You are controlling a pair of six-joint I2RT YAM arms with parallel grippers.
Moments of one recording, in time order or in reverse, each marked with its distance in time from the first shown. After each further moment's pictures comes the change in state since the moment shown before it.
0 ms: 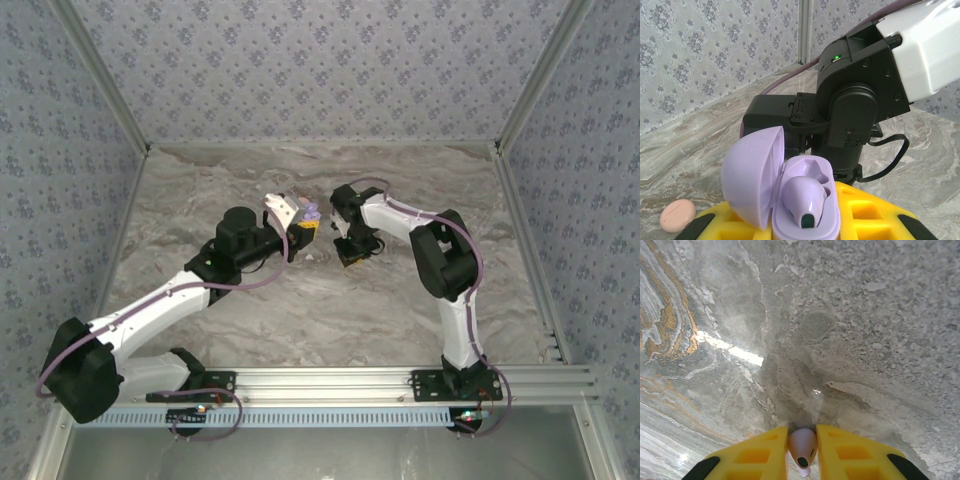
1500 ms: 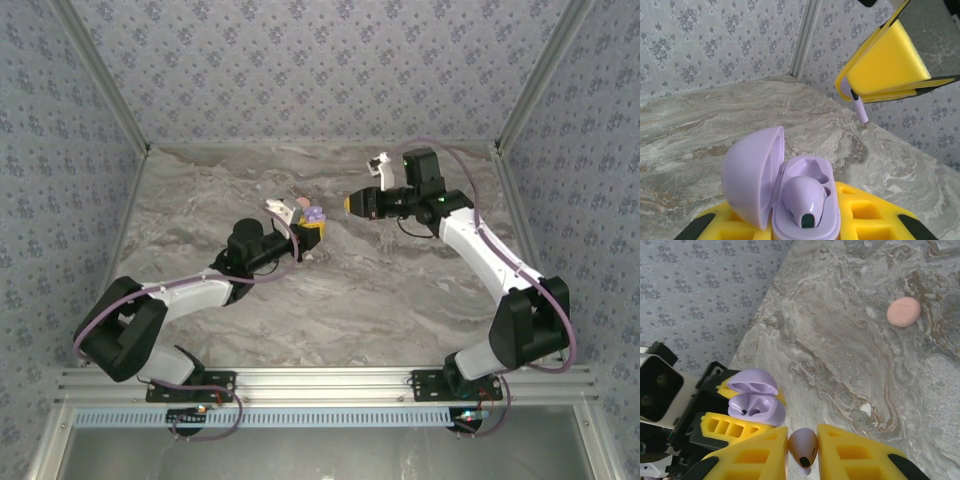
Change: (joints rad) left arm 0.041 0.256 -0.158 0.553 0.072 -0.262; right arm -0.216 -0.615 -0.287 0.566 -0.618 0.216
